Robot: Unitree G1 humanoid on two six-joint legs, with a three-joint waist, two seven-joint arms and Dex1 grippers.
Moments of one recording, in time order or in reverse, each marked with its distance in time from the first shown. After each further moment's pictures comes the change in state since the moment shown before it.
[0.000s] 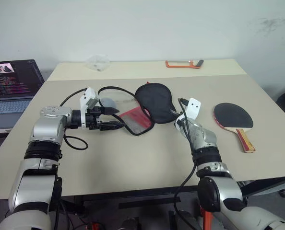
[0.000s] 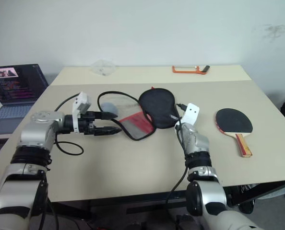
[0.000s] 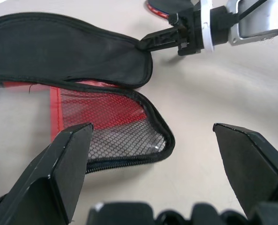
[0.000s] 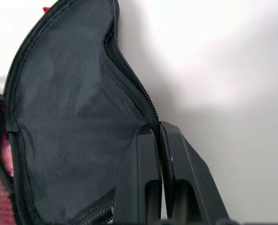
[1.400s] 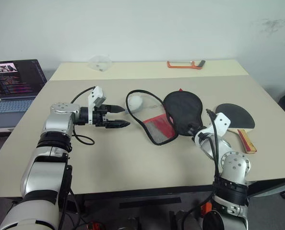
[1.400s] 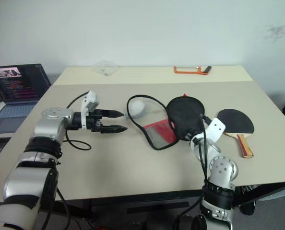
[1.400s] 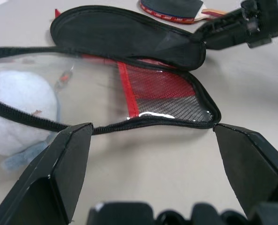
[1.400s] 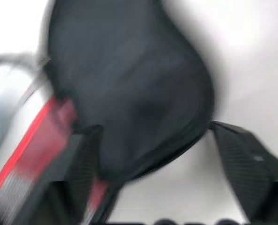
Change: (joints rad) left arm -0.116 -0.062 -0.016 0.228 0.060 -0.146 -0.053; right arm 0.352 -0.100 0.076 -0.732 0.547 0.475 -0.385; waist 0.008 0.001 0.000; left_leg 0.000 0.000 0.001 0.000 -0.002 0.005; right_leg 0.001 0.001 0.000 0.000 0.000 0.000
